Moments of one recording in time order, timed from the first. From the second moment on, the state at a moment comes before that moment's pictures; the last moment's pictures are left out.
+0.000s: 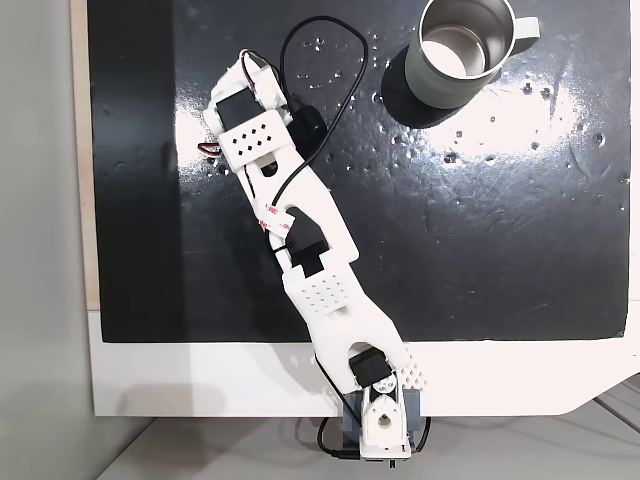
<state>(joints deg) -27.7 38.7 35.6 63.9 71.4</state>
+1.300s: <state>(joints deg) 8.4 68.4 30.2 83.9 9.7</state>
